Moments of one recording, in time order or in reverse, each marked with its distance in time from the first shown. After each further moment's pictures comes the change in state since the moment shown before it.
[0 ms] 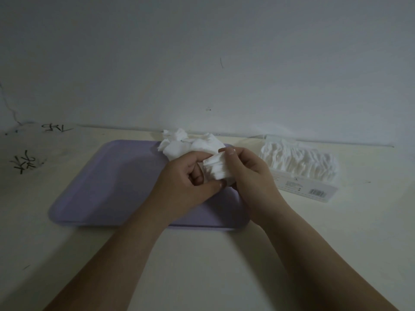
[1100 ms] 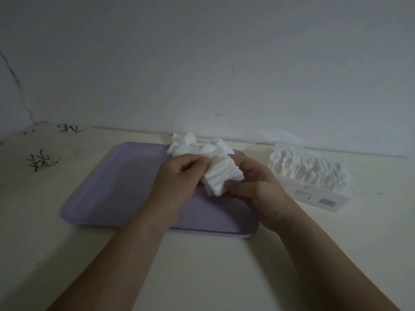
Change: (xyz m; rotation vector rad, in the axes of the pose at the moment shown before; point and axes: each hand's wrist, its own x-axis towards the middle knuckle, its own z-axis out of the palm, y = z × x) left_hand 0.008 0.000 -0.007 -0.241 0.250 -0.213; right_hand 0.002 -0.002 -0.013 0.086 -0.380 0.059
